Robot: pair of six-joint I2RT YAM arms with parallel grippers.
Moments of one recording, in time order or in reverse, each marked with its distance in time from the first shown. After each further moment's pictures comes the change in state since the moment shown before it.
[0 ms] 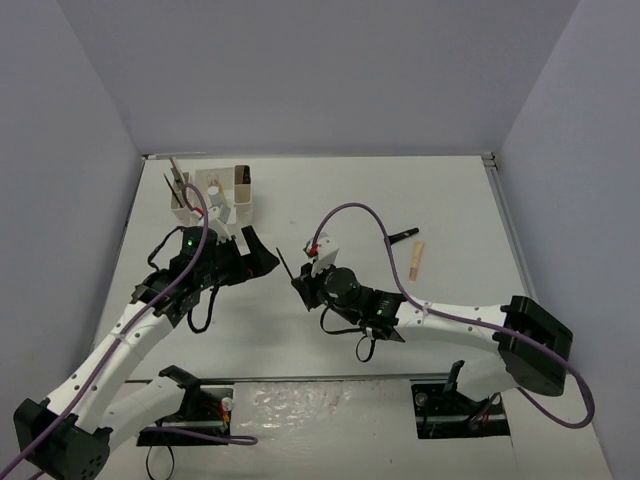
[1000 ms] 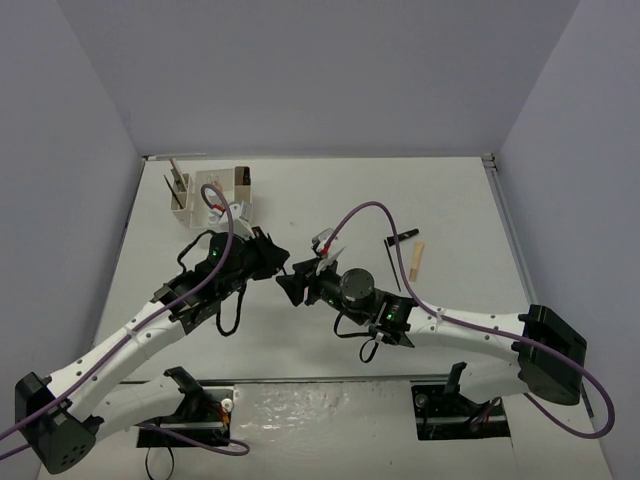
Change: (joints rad) left arm -0.250 0.053 0.006 0.225 -0.260 -0.073; right arm 0.019 -0.093 -0.021 0.182 -0.062 -0.048
